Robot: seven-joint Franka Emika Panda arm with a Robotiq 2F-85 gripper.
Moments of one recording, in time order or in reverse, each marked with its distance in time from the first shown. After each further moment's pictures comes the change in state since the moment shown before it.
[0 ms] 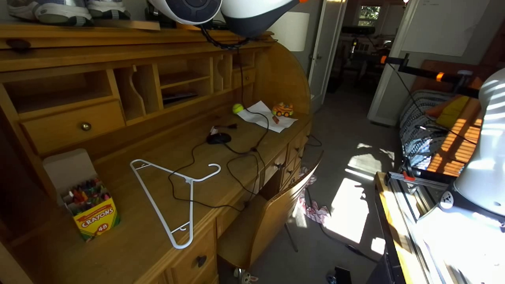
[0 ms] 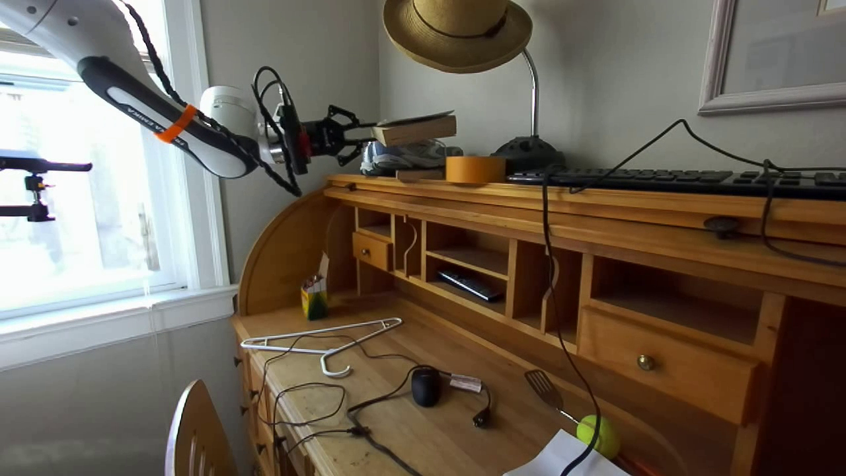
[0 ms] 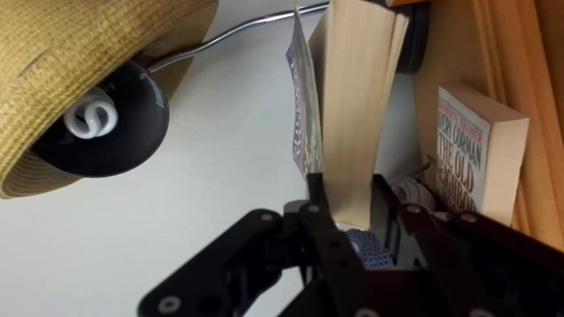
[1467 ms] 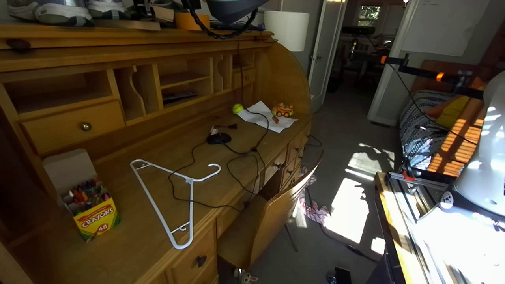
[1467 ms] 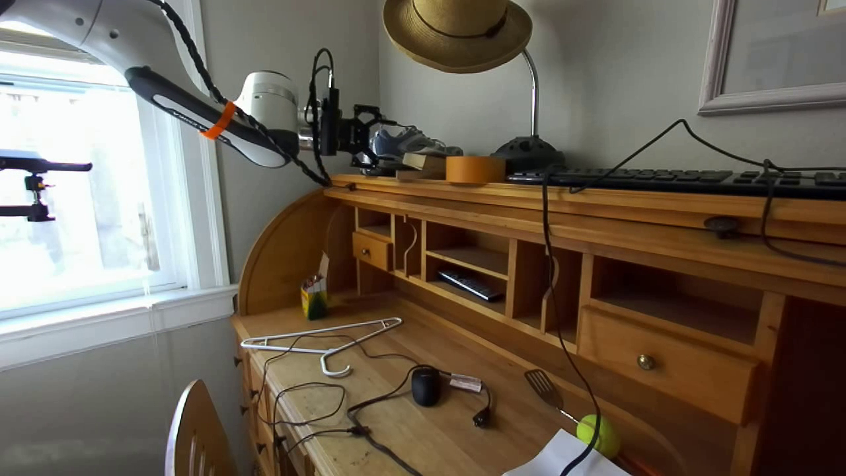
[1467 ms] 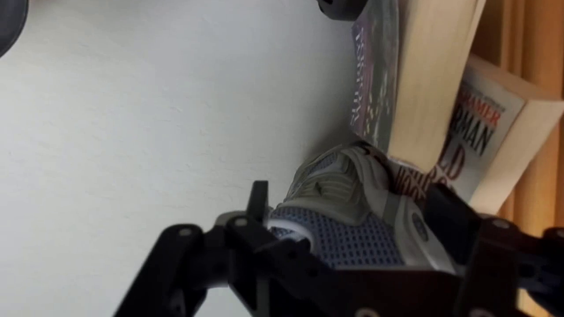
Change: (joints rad) arm -0.095 0.134 -0.011 0.275 0.172 0.419 -0.435
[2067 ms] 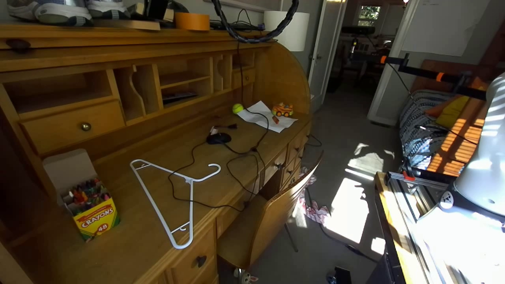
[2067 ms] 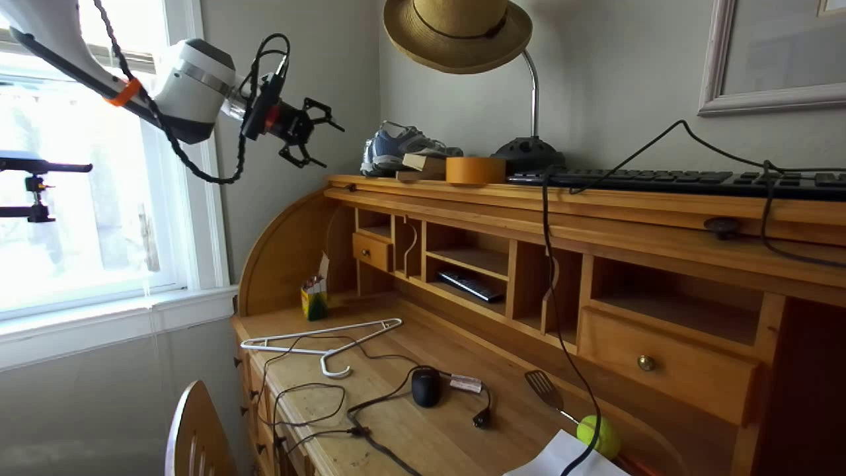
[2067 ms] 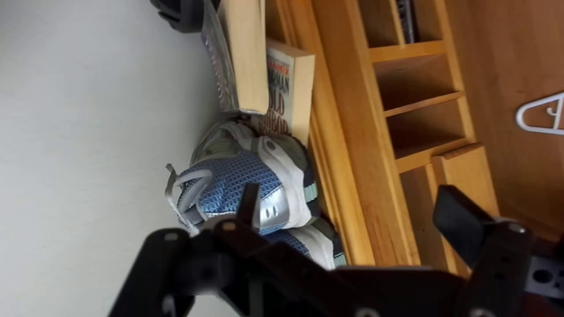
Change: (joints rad) arm -0.050 -0.310 0.187 -0.337 0.670 -0.089 -0.306
